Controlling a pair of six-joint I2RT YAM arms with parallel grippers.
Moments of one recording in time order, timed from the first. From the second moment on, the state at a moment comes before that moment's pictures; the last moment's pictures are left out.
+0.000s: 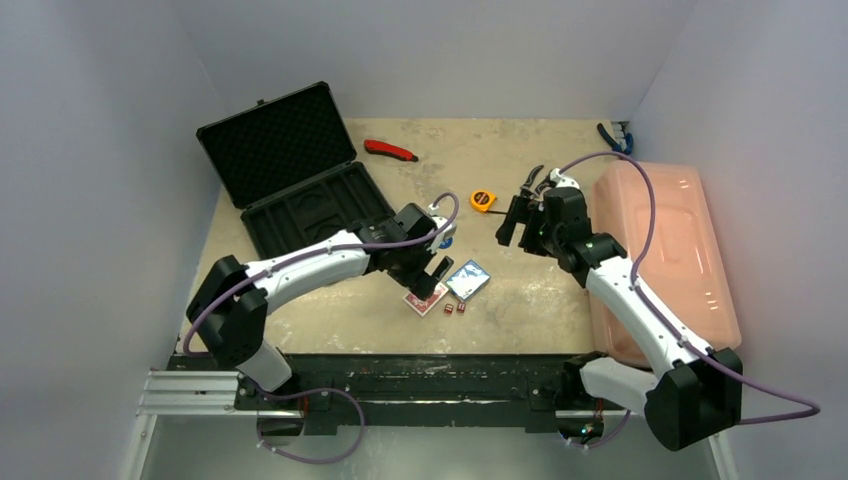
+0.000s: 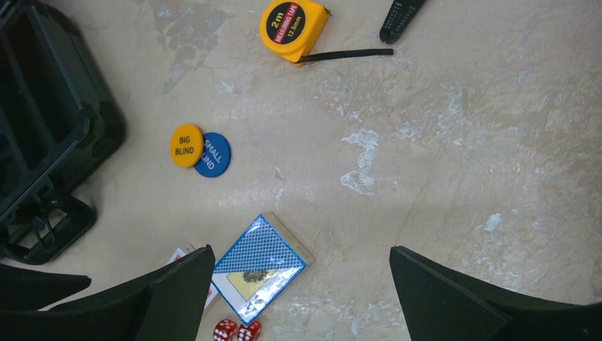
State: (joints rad) left arm -0.85 1.57 1.15 -0.65 0.03 -0.15; right arm 0.33 1.12 0.86 -0.47 0.06 0.52
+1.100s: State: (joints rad) left arm -0.85 1.78 1.16 -0.53 0.08 -0.09; right arm 0.33 1.03 0.86 -0.47 0.03 0.51
